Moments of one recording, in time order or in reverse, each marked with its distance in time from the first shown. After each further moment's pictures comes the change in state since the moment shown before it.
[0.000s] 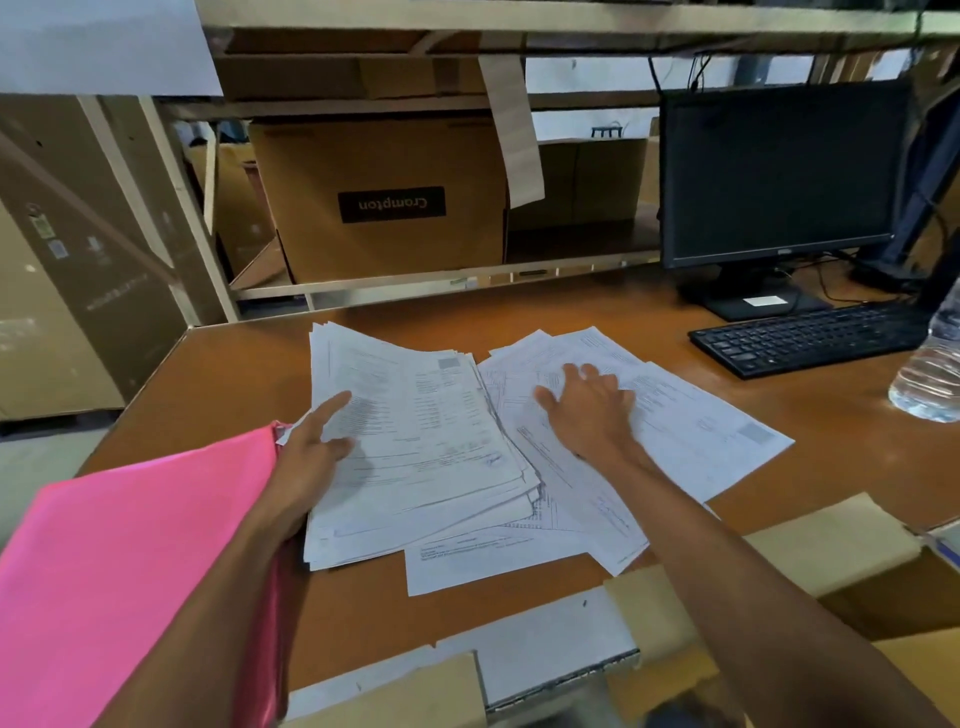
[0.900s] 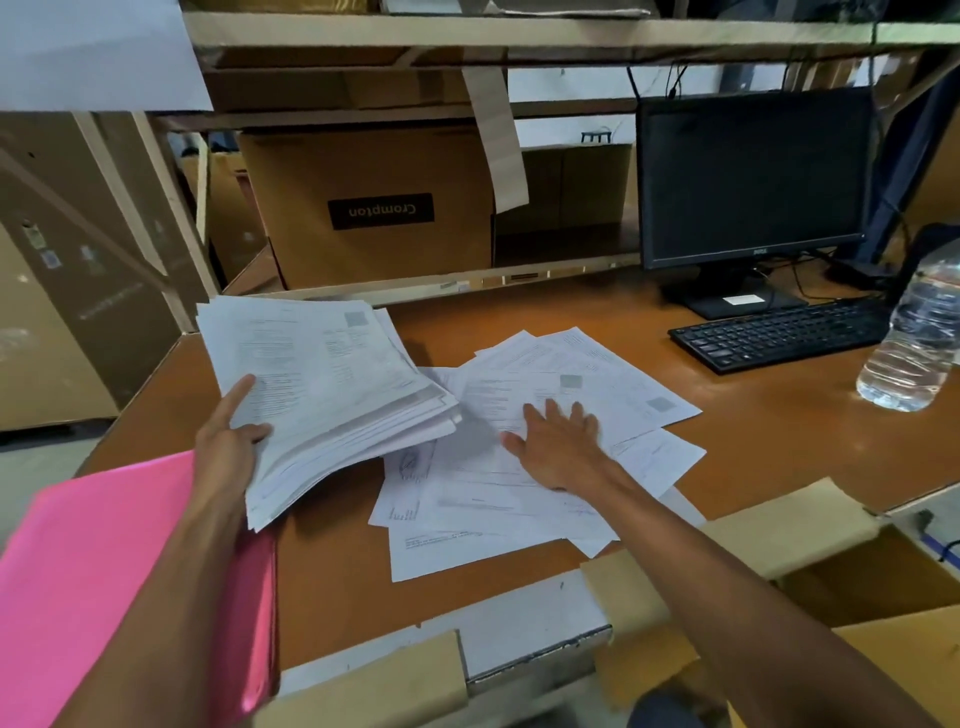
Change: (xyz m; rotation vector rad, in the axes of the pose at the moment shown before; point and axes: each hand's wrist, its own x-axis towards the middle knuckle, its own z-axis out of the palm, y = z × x) left_hand -0.007 0.007 -0.043 -0.282 0.369 -0.068; right_hand -0.038 -0.003 0.006 -0.078 -0.342 -0.101
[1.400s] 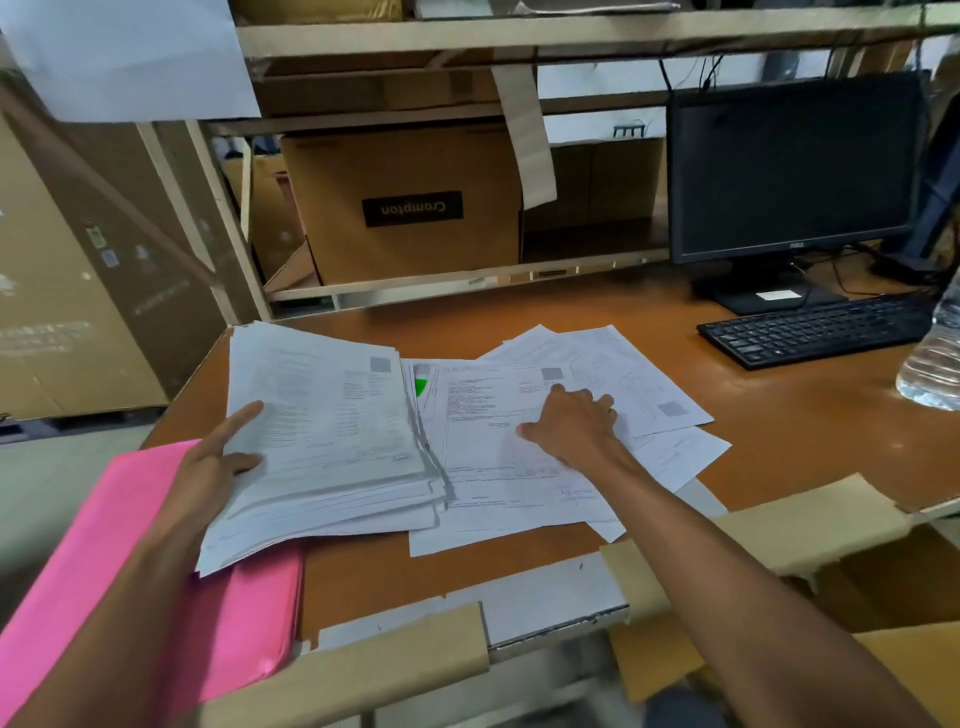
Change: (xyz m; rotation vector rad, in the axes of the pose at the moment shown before) left_hand -0.008 -0.016 -0.077 0.280 -0.172 0.040; right_hand -0.018 -0.026 -0.024 0.132 0.115 0.127
